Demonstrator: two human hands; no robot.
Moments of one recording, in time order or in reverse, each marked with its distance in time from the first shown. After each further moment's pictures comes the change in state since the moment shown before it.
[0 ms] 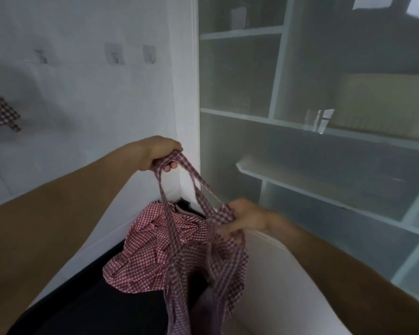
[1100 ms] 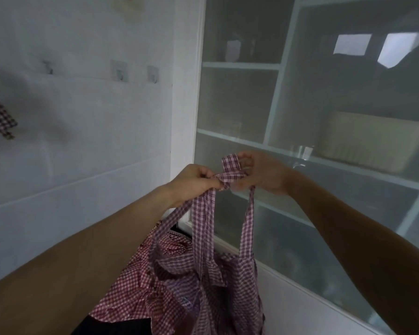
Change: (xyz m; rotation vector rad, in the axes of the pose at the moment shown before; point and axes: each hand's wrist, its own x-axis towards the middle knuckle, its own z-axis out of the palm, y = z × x) left_hand -0.015 0.003 0.068 -0.124 -0.056 0.457; right_hand -0.019 -0.101 -0.096 0.074 0.312 -0.168
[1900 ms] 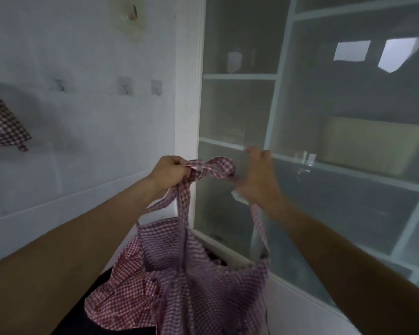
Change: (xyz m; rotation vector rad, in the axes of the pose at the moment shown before) left_hand 0.002 0.004 -0.046 -0.053 0.320 -0.060; right_hand 0.008 0.019 0.033 -0.488 0.655 -0.099
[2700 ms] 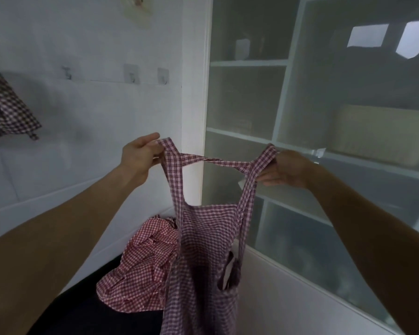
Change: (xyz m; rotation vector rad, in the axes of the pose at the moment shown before) left_hand 0.003 -0.021 -0.055 -0.505 0.262 -0.011; right_hand 0.031 0.035 -0.042 0.565 -0.521 0.519
